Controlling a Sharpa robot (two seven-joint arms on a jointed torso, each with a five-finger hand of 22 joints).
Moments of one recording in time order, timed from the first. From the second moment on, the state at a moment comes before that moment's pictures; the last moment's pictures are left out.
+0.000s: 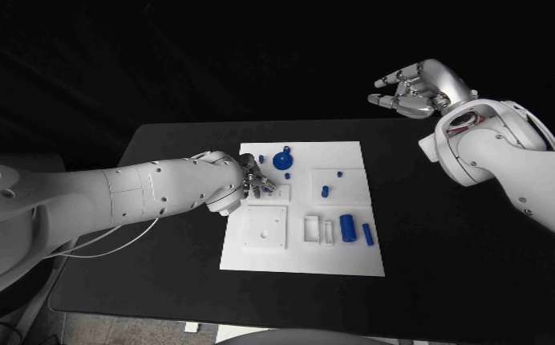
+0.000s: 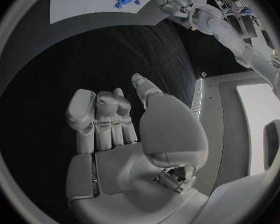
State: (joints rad) left arm 1.23 -0.65 -0.24 1.25 -0.88 -0.29 -0.48; left_hand 1.08 0.03 0.15 -0.14 0.62 1.22 0.04 0.08 0.89 1.47 -0.07 0.55 0.26 1.43 -0.14 1.27 0.81 0.04 1.20 -0.15 0.78 1.09; right arm 1.09 -0.73 0.34 1.44 -1.40 -0.45 -0.17; right_hand 1.26 -0.13 0.22 0.00 0.24 1.07 0.10 0.06 0.06 1.25 0.00 1.06 1.17 1.45 -0.08 0.98 0.98 0.06 1.46 -0.09 1.01 1.31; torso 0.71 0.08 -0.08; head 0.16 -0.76
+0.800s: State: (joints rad) left arm 1.22 -0.64 -0.24 1.24 -0.89 -0.27 -0.48; left_hand 1.08 0.03 0.15 -0.14 0.62 1.22 0.04 0.09 0.89 1.47 -0.07 0.55 0.26 1.44 -0.13 1.27 0.81 0.04 1.21 -0.15 0.76 1.11; right arm 1.09 -0.73 0.34 1.44 -1.40 -0.45 -0.17; right_hand 1.26 -0.13 0.23 0.00 0.24 1.08 0.10 0.06 0.06 1.25 0.00 1.06 1.17 1.45 -0.08 0.98 0.98 0.06 1.46 -0.09 1.01 1.31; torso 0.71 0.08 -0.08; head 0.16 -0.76
